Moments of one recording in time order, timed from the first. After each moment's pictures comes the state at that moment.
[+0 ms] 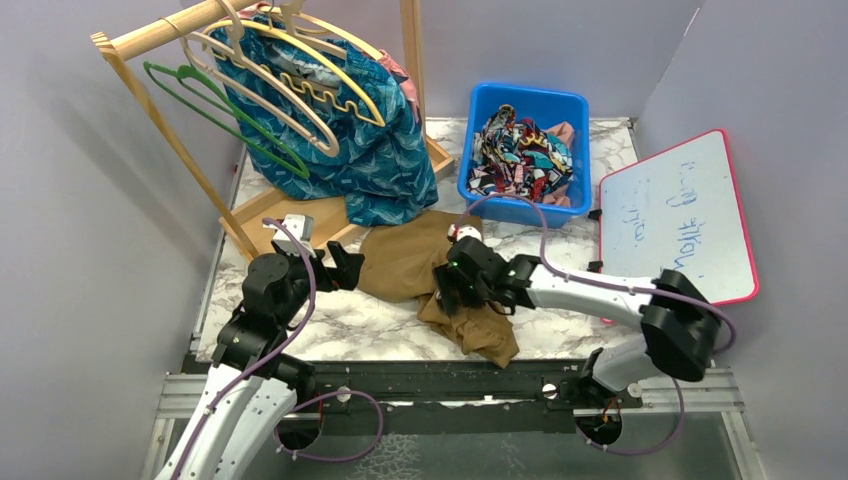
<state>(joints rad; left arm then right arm) -0.36 0.44 0.58 -0.41 0.04 -0.33 0.97 1.41 0.87 -0.41 0.21 0.50</state>
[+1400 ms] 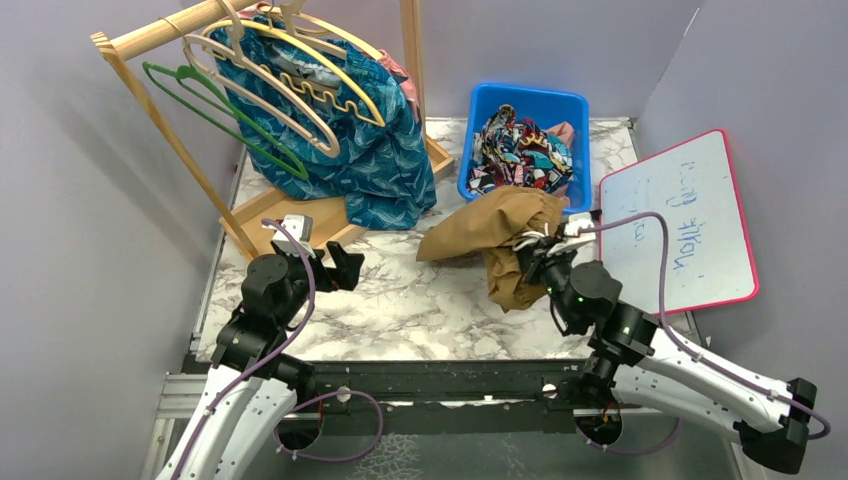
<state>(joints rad) -0.36 0.43 0.58 -0.41 0.04 -0.33 0.98 0.66 0.57 -0.04 0.64 0.25</state>
